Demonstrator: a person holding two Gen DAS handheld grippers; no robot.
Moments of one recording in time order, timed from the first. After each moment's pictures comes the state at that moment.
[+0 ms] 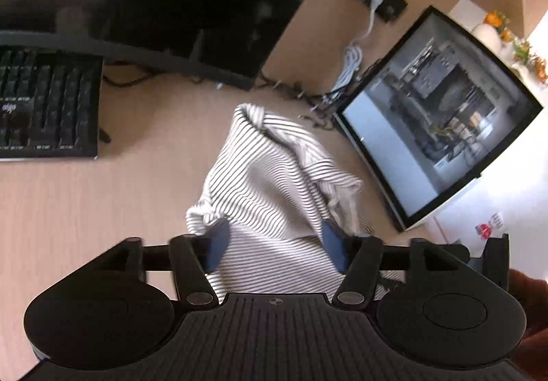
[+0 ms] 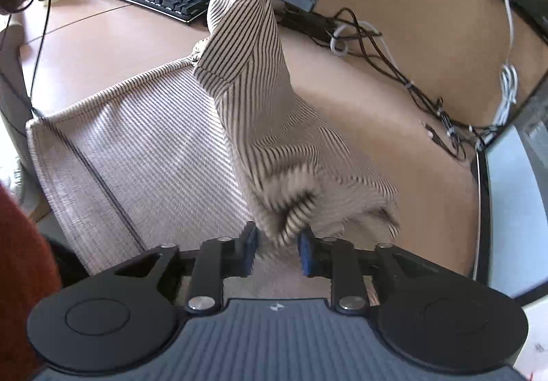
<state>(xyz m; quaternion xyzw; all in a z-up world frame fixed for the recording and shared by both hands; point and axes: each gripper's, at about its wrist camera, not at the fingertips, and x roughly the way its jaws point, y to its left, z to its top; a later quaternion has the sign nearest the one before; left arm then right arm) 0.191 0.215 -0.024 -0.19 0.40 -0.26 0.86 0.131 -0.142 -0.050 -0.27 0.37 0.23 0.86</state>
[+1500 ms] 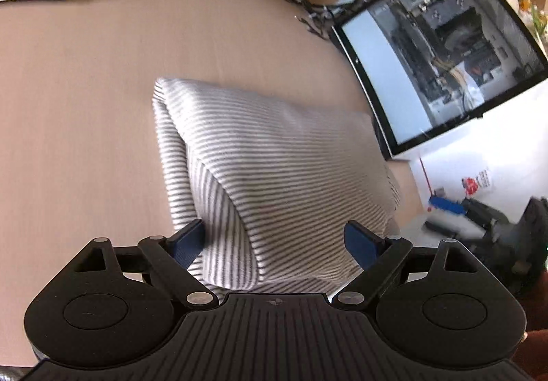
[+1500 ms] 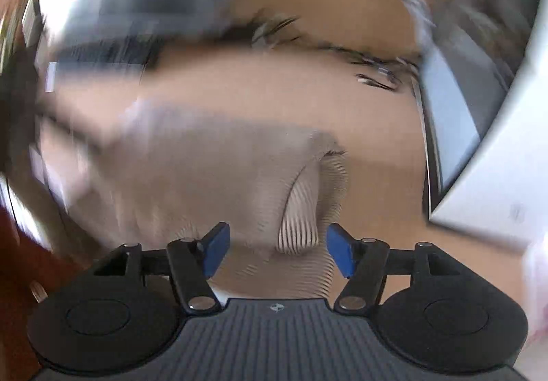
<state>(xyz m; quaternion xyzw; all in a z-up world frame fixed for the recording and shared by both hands) 0.163 0.174 -0.107 -0.23 0.52 -0.30 0.77 0.083 -0.209 0.011 -0.02 0.41 0.15 0.90</state>
